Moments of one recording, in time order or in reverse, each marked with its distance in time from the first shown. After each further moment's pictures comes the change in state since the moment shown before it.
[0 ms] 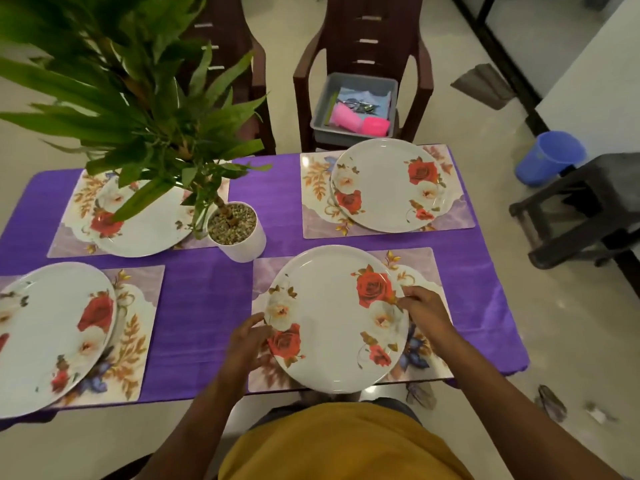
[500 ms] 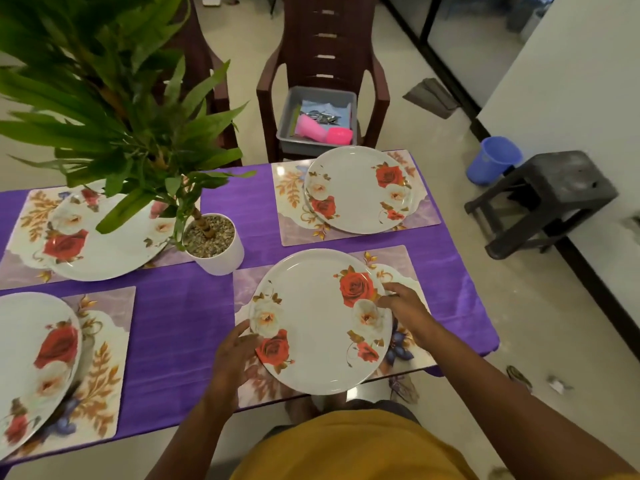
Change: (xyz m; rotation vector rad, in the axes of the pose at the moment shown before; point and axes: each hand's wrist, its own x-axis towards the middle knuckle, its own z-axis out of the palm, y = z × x) left_hand -0.001 -0.001 -0.004 -0.124 -0.081 0.014; right_hand -0.019 -0.017 0.005 0.084 0.004 0.073
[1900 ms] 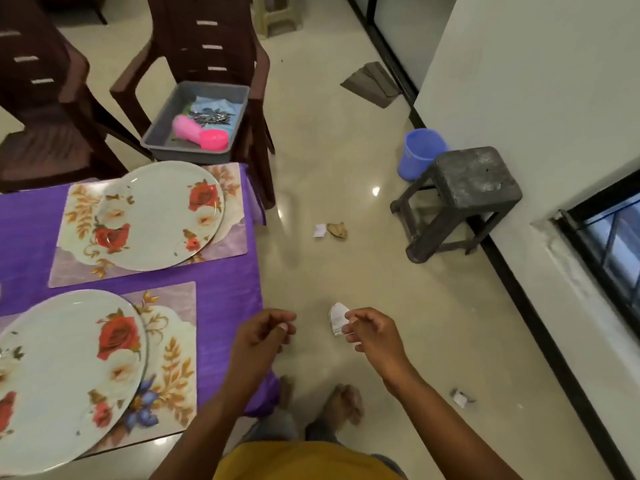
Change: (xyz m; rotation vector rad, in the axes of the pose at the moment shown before) left_hand -0.058 -0.066 0.532 0.360 -0.193 0.377; right_hand 0.074 0.104 -0.414 0.198 0.009 -0.044
